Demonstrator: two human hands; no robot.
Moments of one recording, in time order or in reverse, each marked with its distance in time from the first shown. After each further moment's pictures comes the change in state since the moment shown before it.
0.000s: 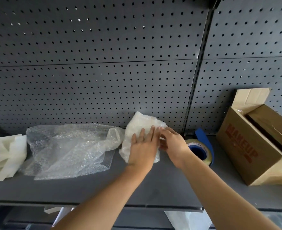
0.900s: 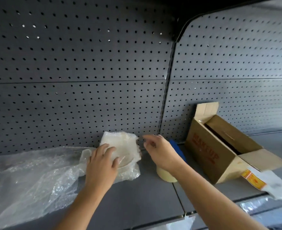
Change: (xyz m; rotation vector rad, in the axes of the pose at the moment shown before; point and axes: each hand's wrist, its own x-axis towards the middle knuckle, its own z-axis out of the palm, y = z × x) left_hand -0.012 -0.075 -0.011 -0.327 0.165 -0.121; right_hand -0.037 -0.044 -0.006 -0.865 0.152 -0.333
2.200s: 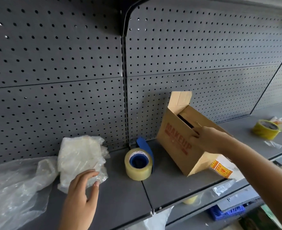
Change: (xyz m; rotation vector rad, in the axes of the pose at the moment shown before) left_hand -0.067 0.063 0.020 -0.479 0.073 0.035; right_hand -0.052 0.125 -0.216 -0.624 -0.081 0.396
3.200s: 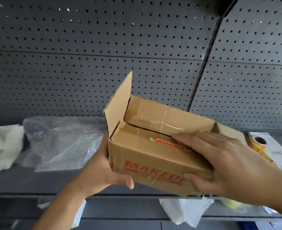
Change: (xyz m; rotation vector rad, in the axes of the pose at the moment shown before) left_hand -0.015 0.011 -0.159 -0.551 -0.434 -0.195; right_hand -0.150 -0.182 0.020 -0.152 0.322 -0.959
